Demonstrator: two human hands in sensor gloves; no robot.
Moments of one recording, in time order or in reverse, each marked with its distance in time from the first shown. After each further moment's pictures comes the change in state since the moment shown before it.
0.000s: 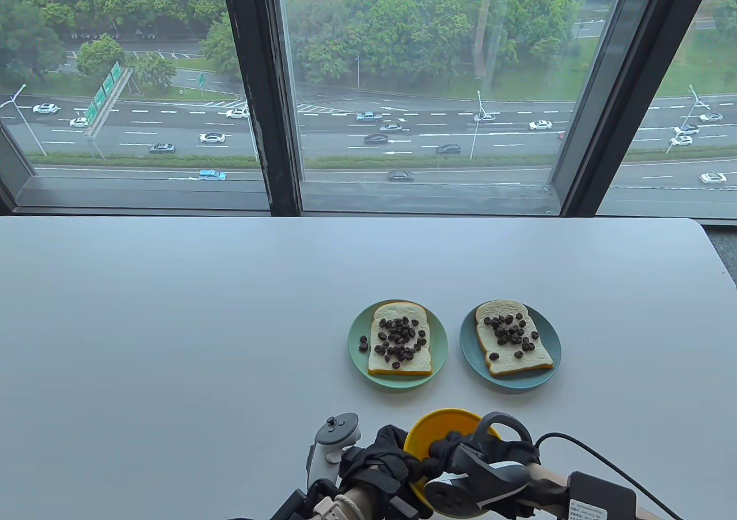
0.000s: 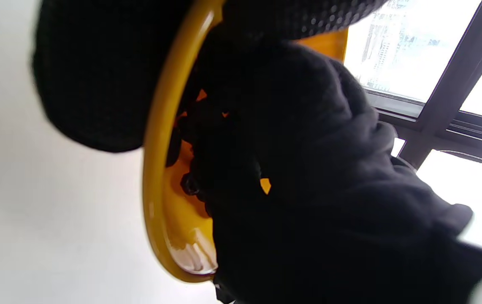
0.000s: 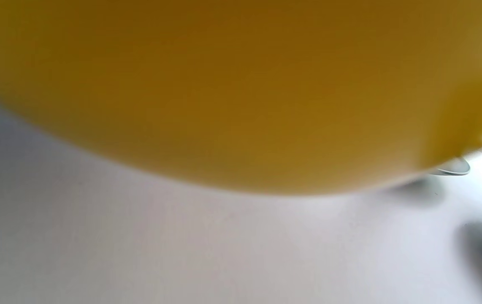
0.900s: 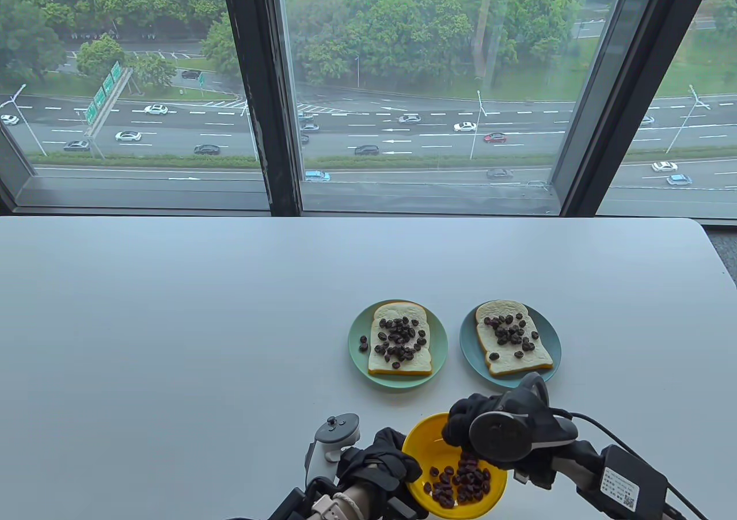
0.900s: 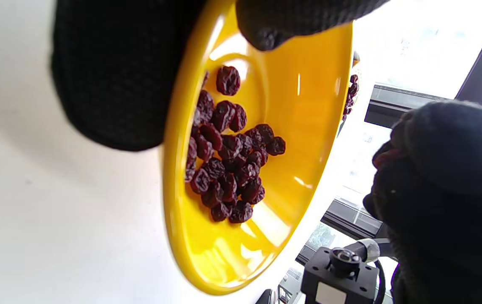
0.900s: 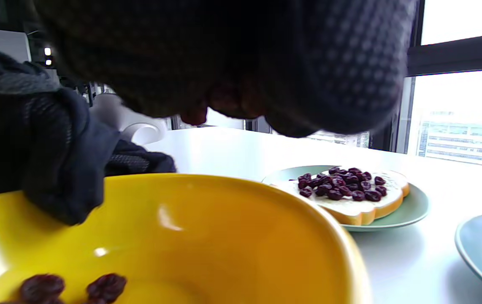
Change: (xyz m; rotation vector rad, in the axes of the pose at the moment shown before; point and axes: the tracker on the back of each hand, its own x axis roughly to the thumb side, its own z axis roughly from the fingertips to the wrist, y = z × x) left_hand -0.005 0.005 -0.001 -0.003 0.069 -0.003; right_hand -0.089 -0.044 0.023 -0.250 0.190 -0.361
